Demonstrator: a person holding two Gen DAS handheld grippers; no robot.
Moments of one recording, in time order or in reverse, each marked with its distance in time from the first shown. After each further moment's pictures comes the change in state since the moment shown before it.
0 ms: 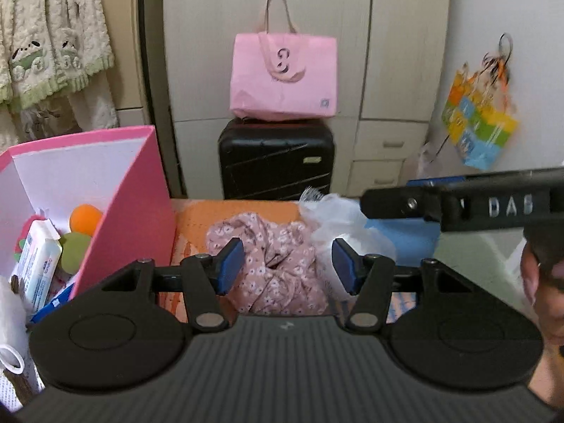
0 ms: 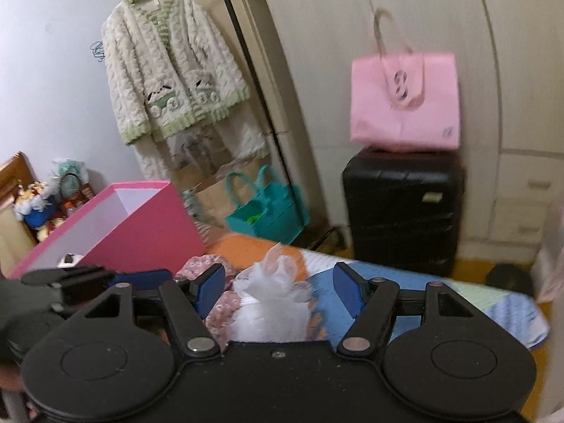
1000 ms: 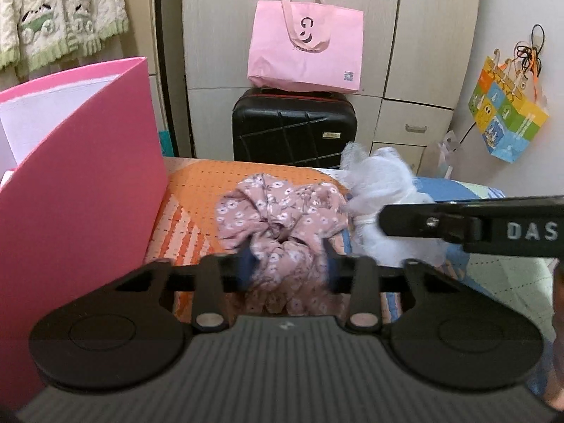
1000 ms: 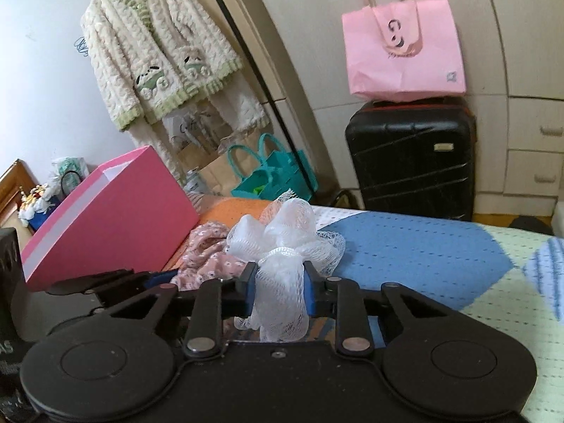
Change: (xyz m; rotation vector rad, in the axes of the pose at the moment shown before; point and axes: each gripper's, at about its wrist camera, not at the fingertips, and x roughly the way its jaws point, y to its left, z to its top) left arm 0.045 0.007 -0.018 -0.084 0.068 0.040; right arm 0.023 -0.011 -0.026 0.073 0.055 0.004
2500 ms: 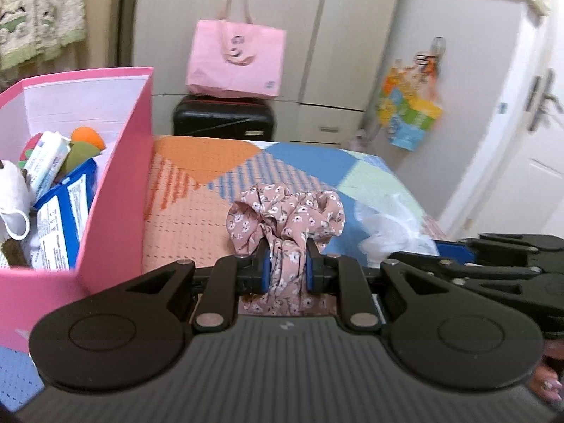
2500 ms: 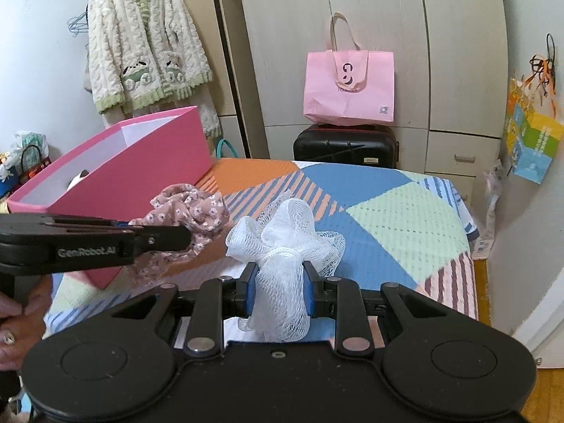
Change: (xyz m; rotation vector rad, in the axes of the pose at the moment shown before) left arm -0.142 0.026 -0.066 0.057 -0.039 -0.316; right arm -0.132 0.110 -0.126 -0.105 -0.094 -0.290
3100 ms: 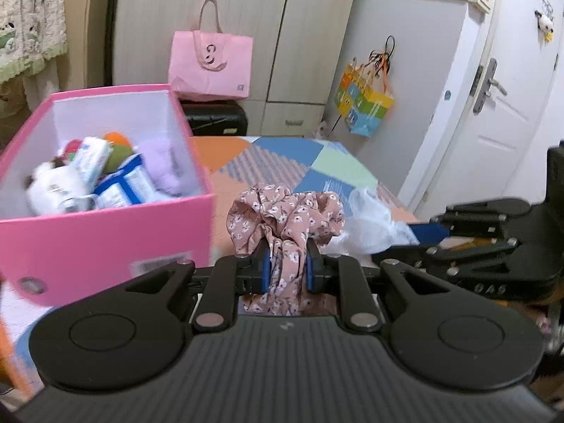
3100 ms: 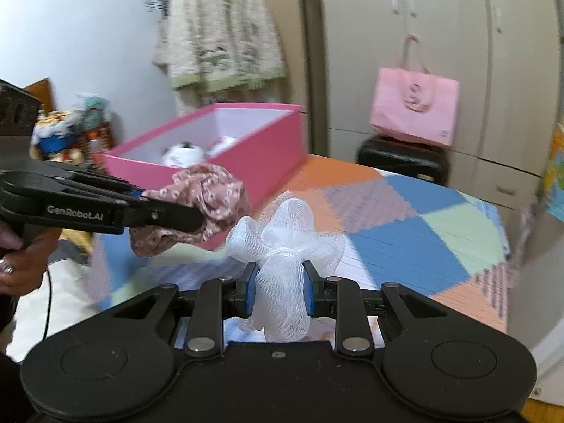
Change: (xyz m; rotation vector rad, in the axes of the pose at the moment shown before) left arm -0.122 0.037 -0.018 0.084 0.032 -0.098; right arm -0.064 0.084 -0.008 -0.180 0.016 0.170
